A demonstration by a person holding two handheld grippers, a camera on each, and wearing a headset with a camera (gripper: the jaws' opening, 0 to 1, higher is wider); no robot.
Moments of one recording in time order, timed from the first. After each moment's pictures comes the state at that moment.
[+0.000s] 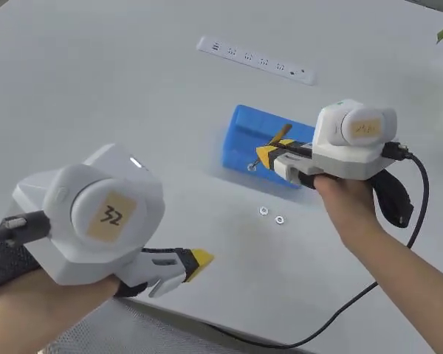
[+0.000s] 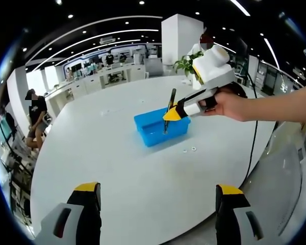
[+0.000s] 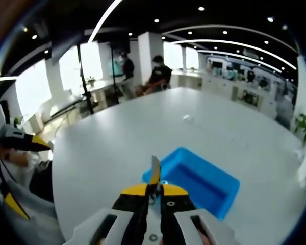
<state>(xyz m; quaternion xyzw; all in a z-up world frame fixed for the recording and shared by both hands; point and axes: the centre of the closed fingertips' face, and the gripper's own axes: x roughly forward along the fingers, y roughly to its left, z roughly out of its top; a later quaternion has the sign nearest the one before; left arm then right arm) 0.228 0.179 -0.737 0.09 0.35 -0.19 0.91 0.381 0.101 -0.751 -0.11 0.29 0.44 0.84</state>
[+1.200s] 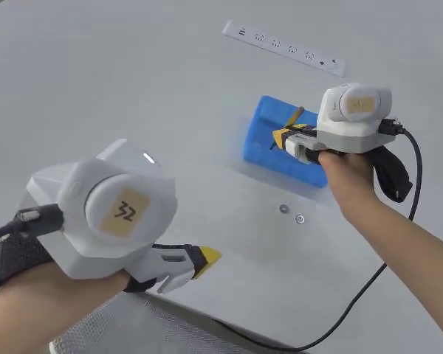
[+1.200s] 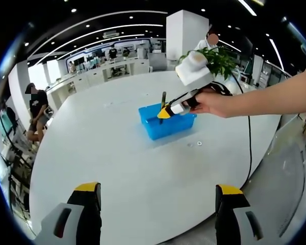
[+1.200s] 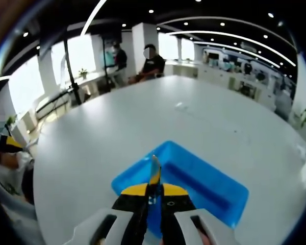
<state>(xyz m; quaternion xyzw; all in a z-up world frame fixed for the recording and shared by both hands) 0.230 0.191 -0.750 0.08 0.38 -0.17 0.91 0.441 0.115 -0.810 -0.13 0.32 0.42 0.84</state>
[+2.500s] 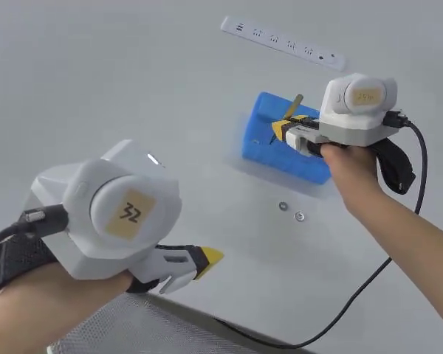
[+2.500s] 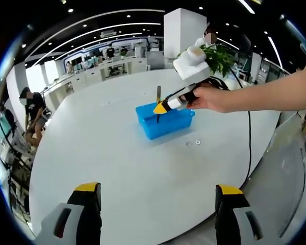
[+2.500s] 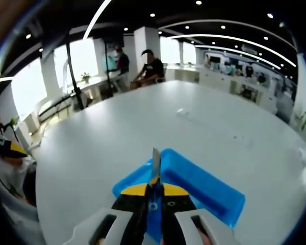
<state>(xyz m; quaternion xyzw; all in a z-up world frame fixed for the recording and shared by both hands) 0.233 0.185 -0.753 0.09 0.38 -0.18 0.90 0.445 0.113 -0.793 -0.12 0.30 0.44 0.84</state>
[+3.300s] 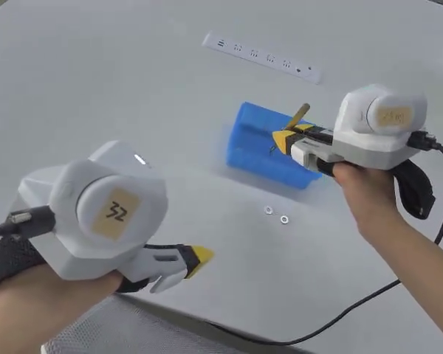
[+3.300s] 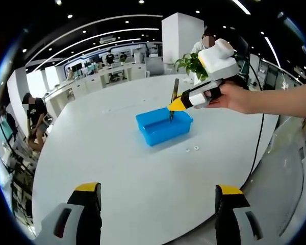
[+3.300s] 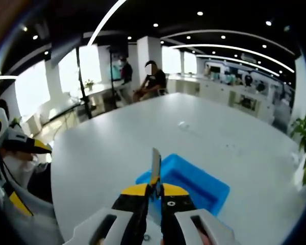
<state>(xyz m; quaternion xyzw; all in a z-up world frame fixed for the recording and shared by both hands) 0.231 0.182 -0.737 0.09 0.35 -0.18 0.91 0.386 0.087 -0.735 -0.11 0.27 0.45 0.85</state>
